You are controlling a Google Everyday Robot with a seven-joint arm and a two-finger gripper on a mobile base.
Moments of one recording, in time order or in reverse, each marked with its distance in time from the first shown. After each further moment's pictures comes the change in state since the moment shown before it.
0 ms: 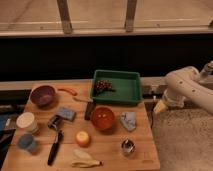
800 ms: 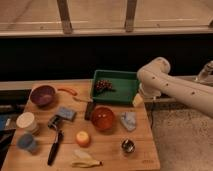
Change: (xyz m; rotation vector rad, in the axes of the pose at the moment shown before) arm -0.078 0.131 -0.060 0.037 -0.112 -0.190
